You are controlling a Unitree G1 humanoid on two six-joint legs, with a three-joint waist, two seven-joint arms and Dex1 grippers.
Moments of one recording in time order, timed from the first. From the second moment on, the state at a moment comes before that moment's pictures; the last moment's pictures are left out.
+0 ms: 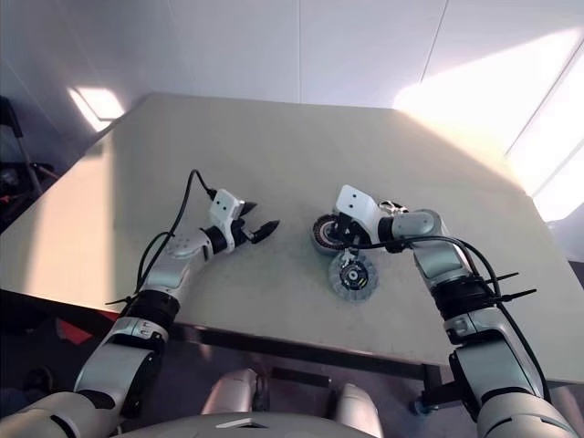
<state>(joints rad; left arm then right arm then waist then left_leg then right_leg) -0.55 0.20 -0.05 0.61 -0.13 0.01 -0.67 -0.57 -0.57 0.24 0.33 -0.02 0.18 1.03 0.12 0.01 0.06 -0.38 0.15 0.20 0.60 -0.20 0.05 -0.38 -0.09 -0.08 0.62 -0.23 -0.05</state>
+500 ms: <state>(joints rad) -0.54 0.20 -0.05 0.61 -0.13 0.01 -0.66 -0.59 -0.54 0.20 0.30 0.03 0.23 0.99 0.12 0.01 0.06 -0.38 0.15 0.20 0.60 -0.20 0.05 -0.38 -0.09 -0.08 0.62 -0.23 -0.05</state>
